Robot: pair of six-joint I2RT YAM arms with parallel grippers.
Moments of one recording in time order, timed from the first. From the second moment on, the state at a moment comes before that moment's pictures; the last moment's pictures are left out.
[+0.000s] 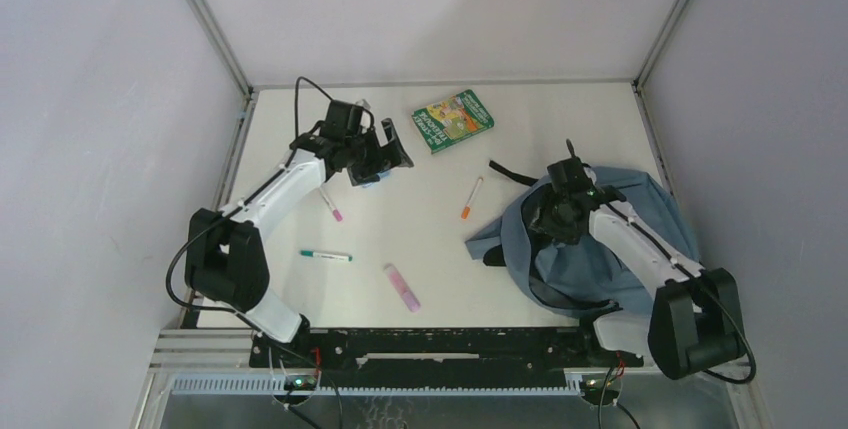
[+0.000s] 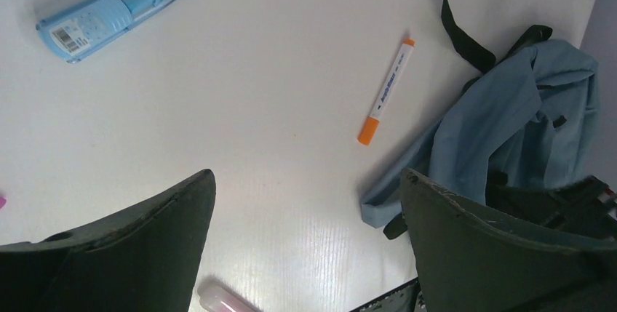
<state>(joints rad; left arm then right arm) -0.37 1.59 1.25 -0.52 0.21 -0.66 0.25 1.26 0.77 -0.71 0.09 0.63</state>
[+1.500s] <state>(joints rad) -0.26 2.26 1.88 -0.47 0.27 -0.75 0.18 2.55 2.24 -0.49 -0.09 0.80</state>
